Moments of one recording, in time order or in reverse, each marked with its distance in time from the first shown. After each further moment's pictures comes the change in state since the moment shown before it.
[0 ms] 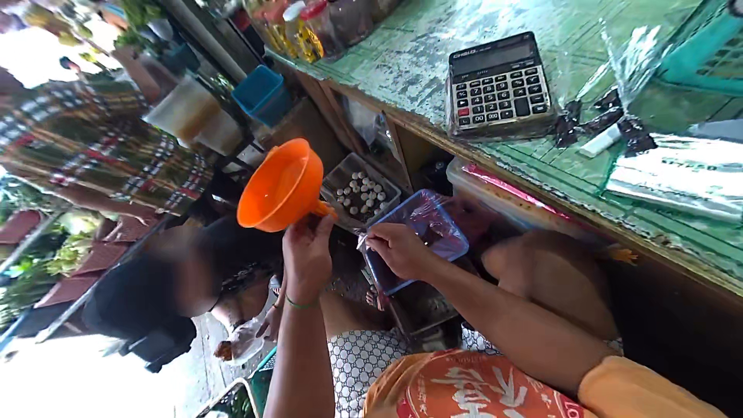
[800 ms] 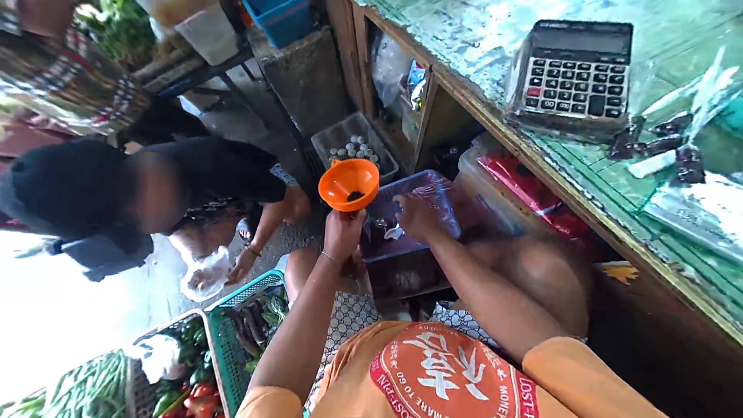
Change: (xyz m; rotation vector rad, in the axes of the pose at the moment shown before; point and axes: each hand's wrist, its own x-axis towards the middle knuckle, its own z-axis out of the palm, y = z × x) left_hand -0.080 -0.141 0.016 0.239 -0.061 -0.383; right_hand 0.020 0.109 0.032 -0.416 -0.167 0.396
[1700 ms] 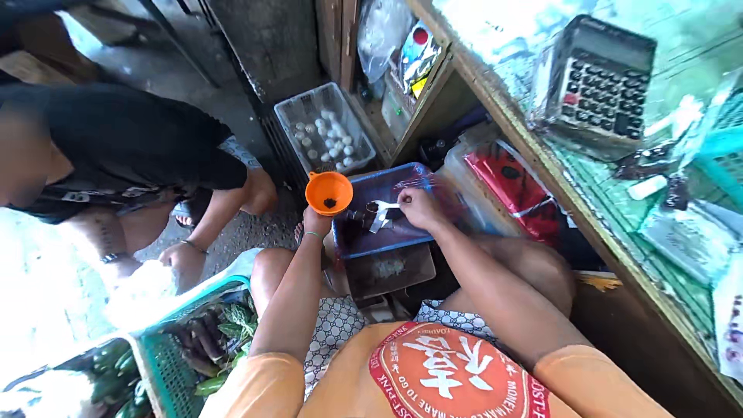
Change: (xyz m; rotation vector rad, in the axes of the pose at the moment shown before) left_hand 0.054 -0.165 0.043 0.123 -0.121 -0.374; right_hand 0.019 0.008 -0.019 0.001 -0.013 0.291
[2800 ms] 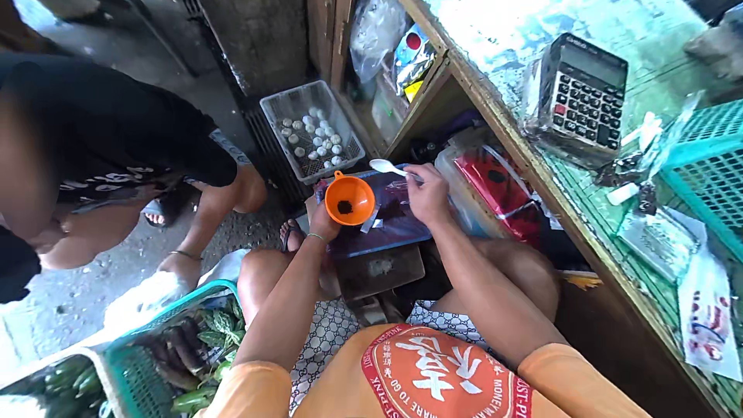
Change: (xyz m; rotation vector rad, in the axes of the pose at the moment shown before) left_hand -0.009 0.012 0.016 -0.049 -0.160 0.324; right_hand -0.006 -0.019 -0.011 -0.031 0.605 -0.323
